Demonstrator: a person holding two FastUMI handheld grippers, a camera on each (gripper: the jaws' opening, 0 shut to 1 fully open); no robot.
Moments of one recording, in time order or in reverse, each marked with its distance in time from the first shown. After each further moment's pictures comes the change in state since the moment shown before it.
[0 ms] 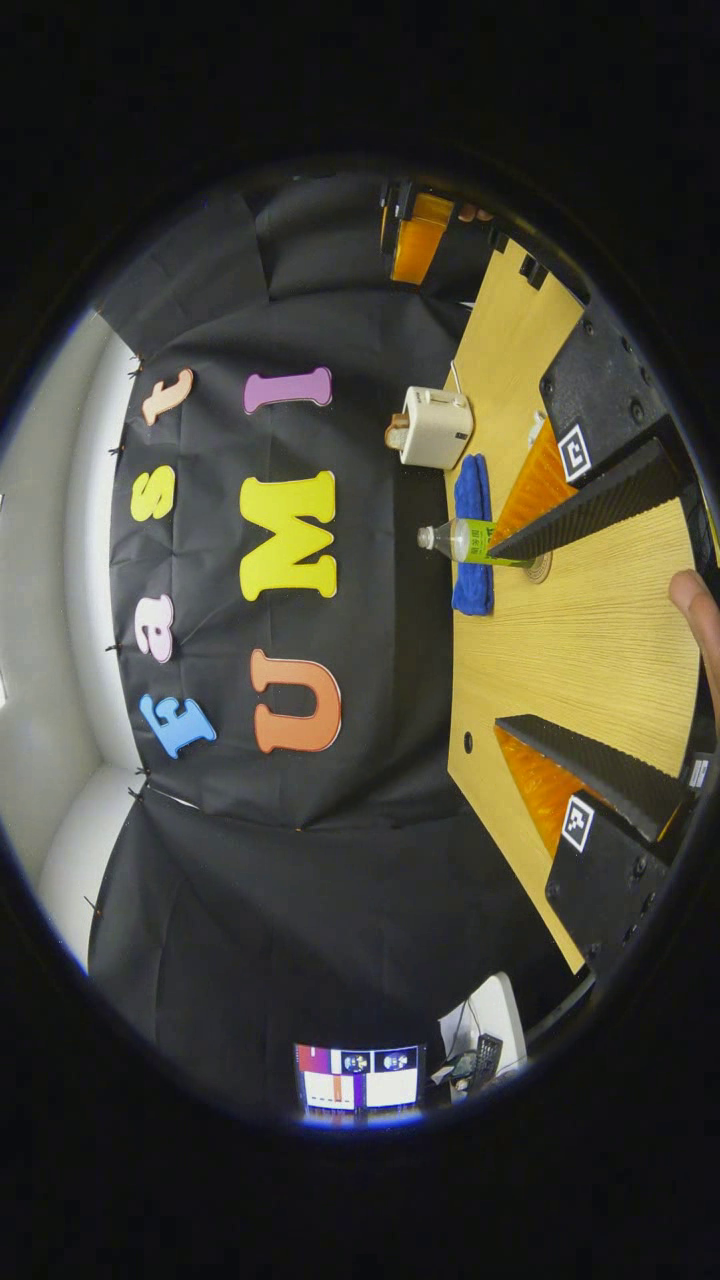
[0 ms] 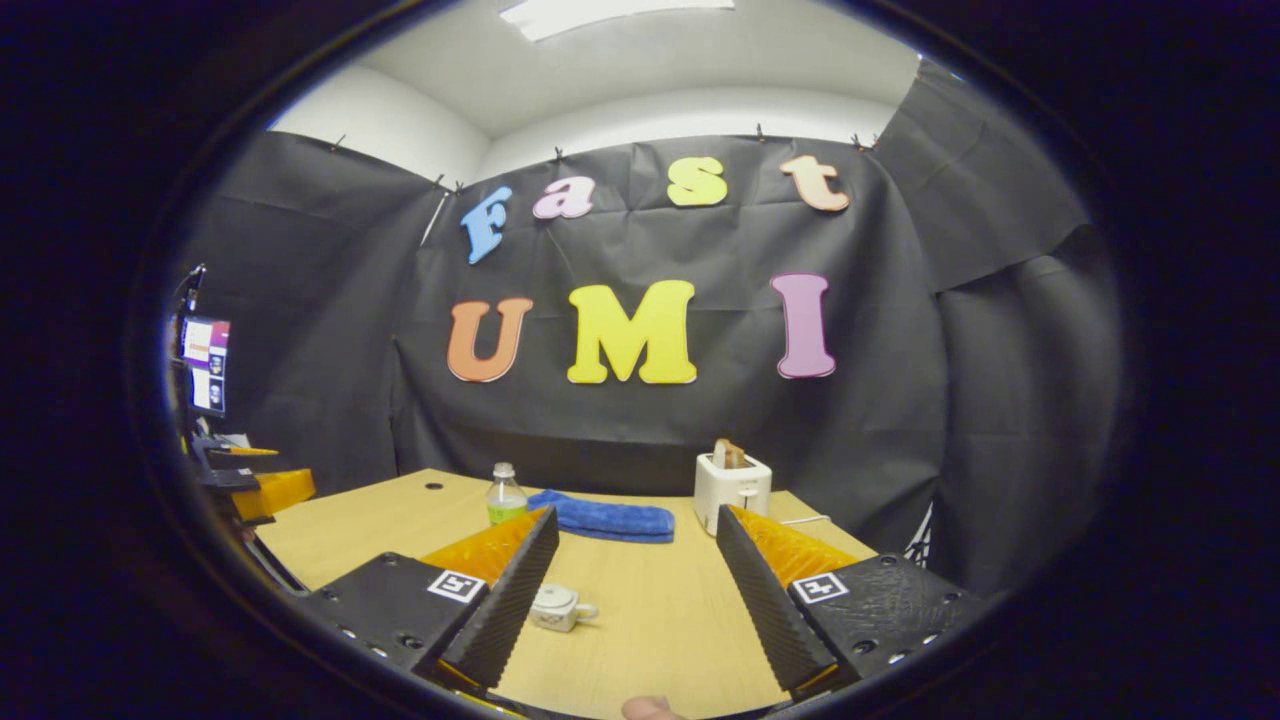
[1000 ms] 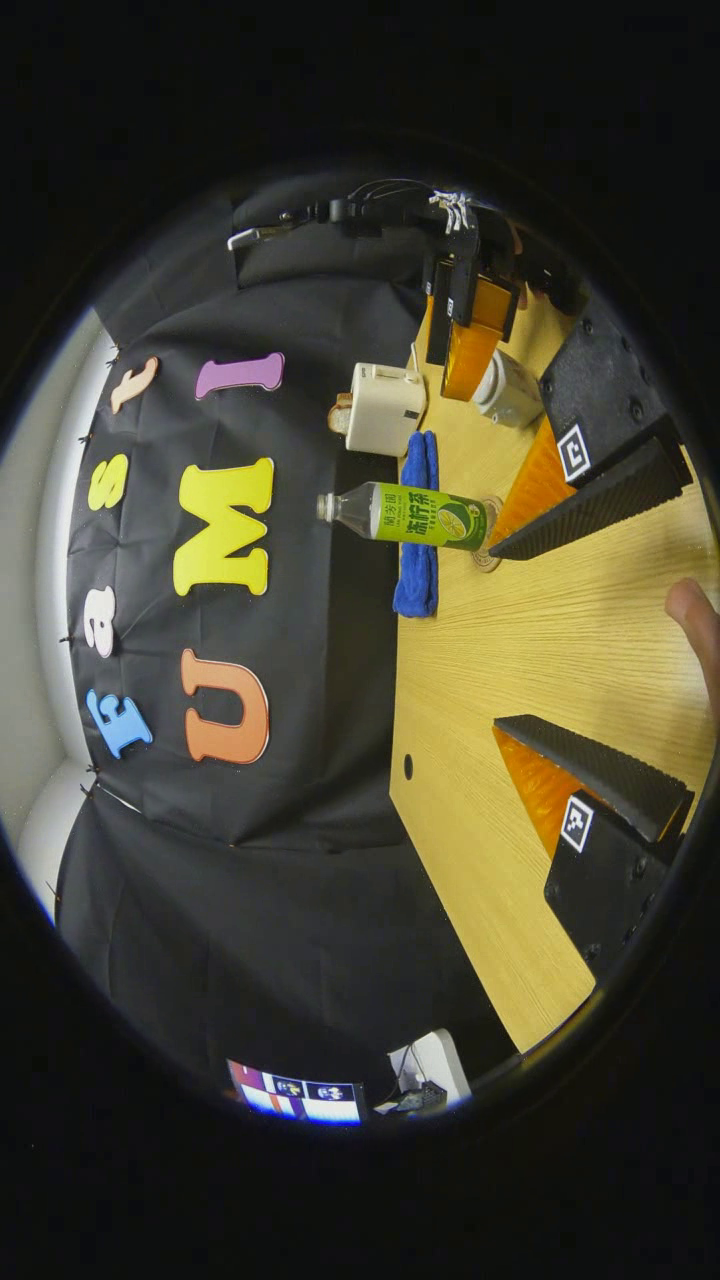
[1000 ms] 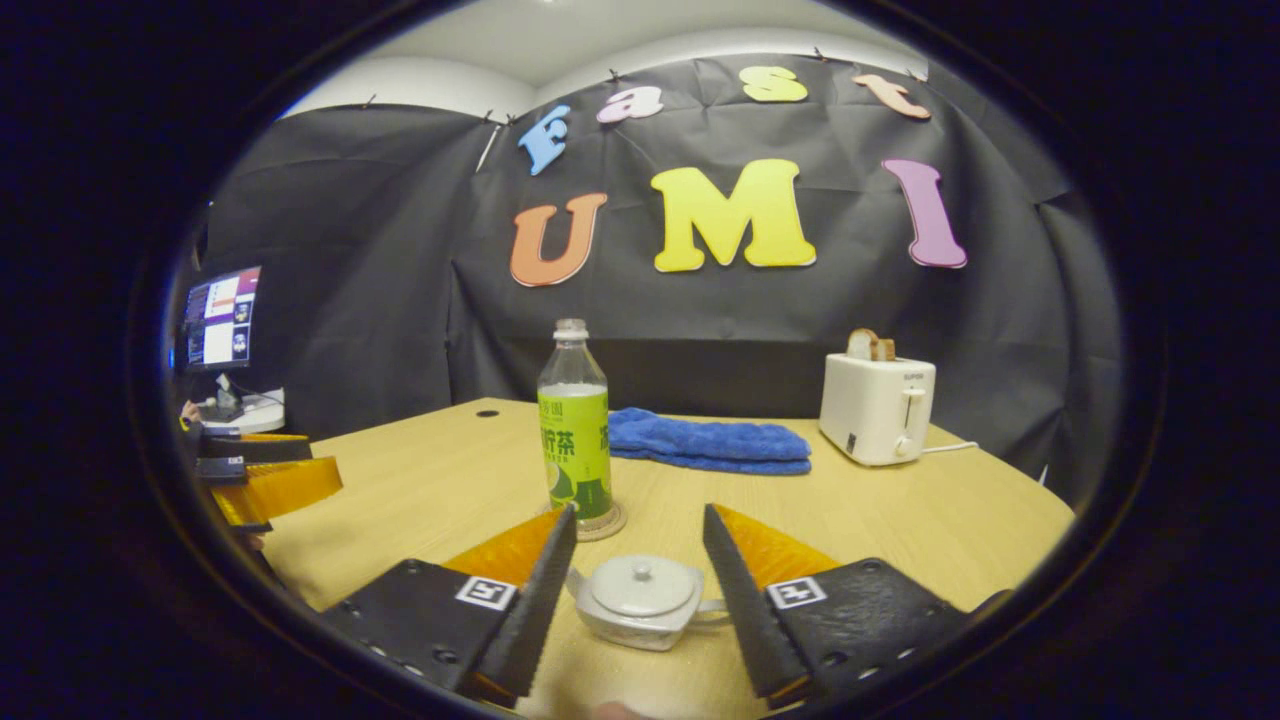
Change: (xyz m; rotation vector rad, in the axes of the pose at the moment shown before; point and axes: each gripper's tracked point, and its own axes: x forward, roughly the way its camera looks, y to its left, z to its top) left arm 0.079 0.004 -0.110 -0.056 0.092 -0.038; right arm 0.158 0.109 -0.160 -0.020 0.178 0.220
